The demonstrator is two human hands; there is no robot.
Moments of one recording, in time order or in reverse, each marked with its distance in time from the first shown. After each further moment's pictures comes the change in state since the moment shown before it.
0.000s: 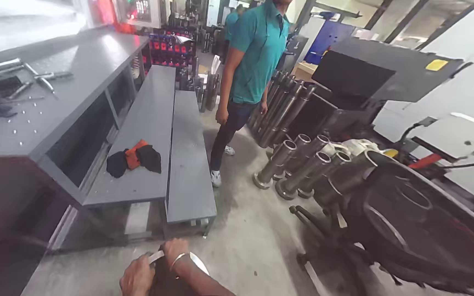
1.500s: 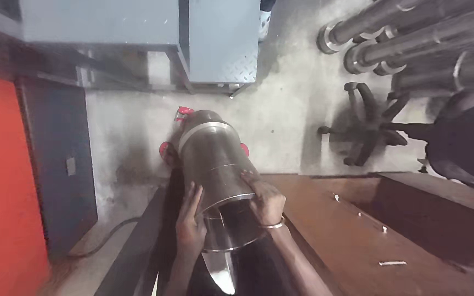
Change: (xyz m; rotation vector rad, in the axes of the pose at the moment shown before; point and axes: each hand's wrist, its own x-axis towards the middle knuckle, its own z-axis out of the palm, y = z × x) left_hand -0.201 -0.026 0.136 -0.557 0.157 0.241; right_hand -0.181 0.139 0.144 0.213 0.703 0.025
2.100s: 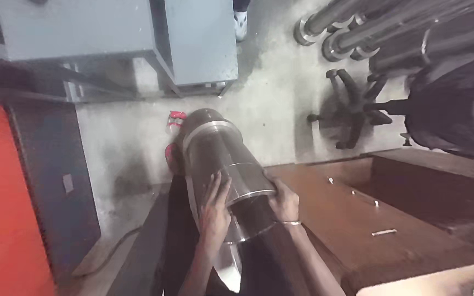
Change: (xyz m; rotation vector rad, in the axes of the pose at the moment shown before) left_hand 0.008 0.053 0.039 0.190 -0.239 0.181; right_hand -0.056 0.050 -0.033 0.027 -0.035 0.369
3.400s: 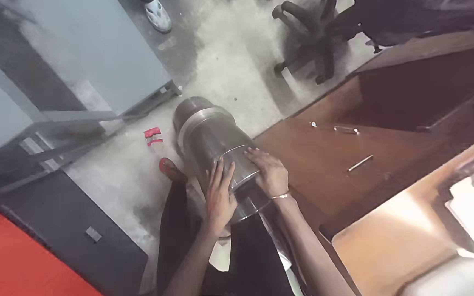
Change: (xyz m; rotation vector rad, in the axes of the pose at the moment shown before) left_hand 0.042 0.076 0.062 0.132 -0.377 0.309; right_hand -0.005 0.063 -0.035 -0.038 0.074 0.106
